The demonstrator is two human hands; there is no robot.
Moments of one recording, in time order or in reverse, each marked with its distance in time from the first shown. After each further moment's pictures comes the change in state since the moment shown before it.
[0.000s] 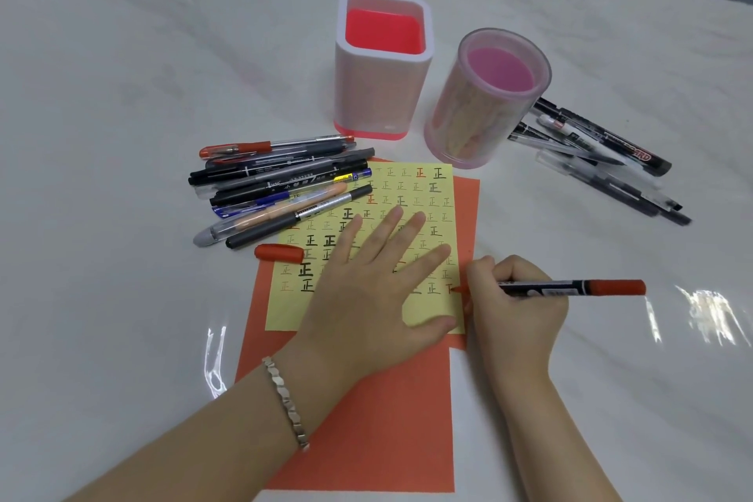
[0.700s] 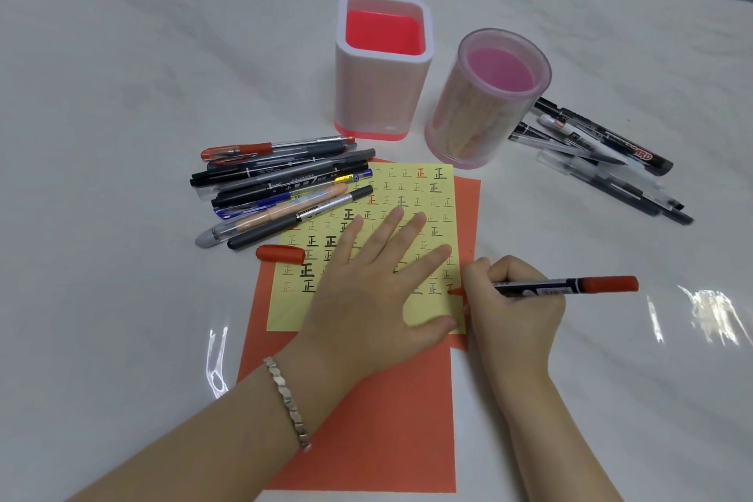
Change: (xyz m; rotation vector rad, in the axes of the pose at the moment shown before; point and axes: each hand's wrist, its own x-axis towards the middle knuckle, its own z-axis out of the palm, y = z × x) left_hand 0.000 -0.001 0.002 -0.008 0.016 0.009; right_hand 0.000 0.003 0.001 -0.018 -0.004 -0.021
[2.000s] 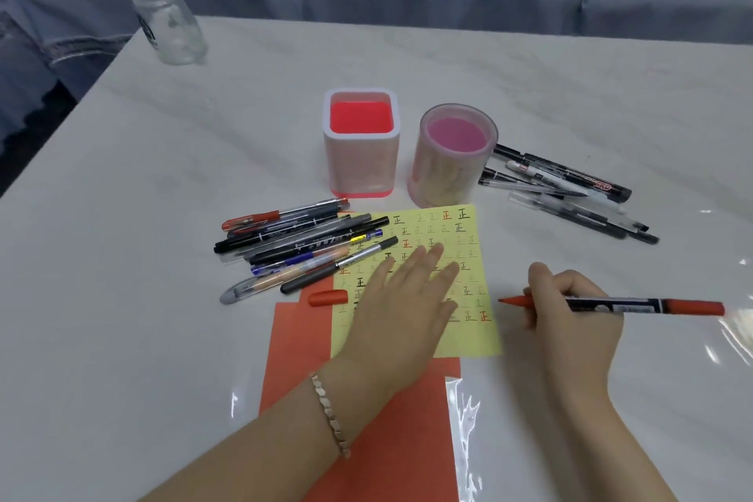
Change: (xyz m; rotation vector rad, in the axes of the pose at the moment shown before) left_hand 0.025 0.023 -0.008 0.073 0.051 0.059; right_hand 0.021 -0.028 -0.045 0.131 0.121 0.038
